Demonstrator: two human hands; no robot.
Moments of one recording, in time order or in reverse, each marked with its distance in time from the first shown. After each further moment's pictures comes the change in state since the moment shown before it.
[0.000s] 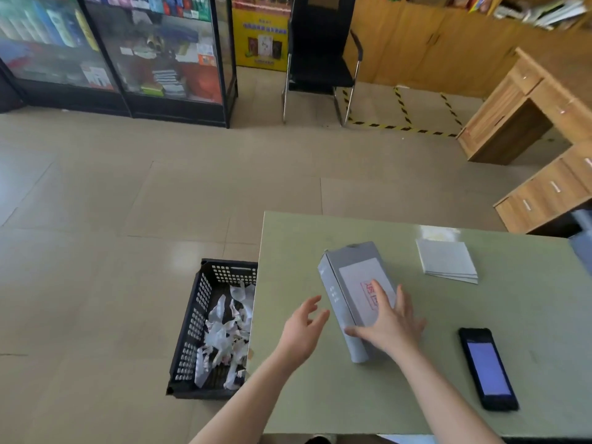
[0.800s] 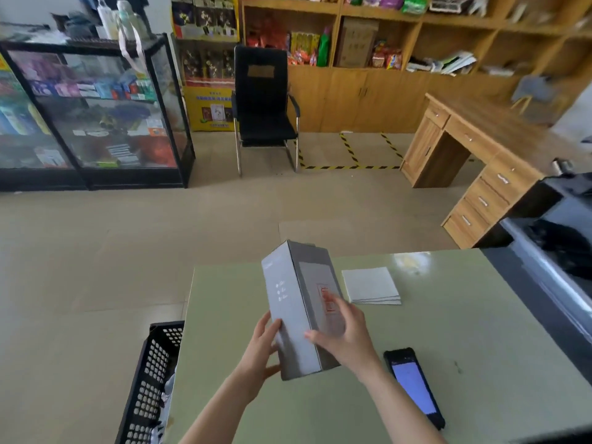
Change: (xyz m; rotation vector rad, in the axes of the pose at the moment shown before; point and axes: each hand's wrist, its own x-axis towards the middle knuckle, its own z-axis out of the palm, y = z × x) left_hand 0.003 0.079 0.083 -0.365 -0.099 -0.169; right_hand -0.016 0.077 -0.097 0.874 0.086 -0.260
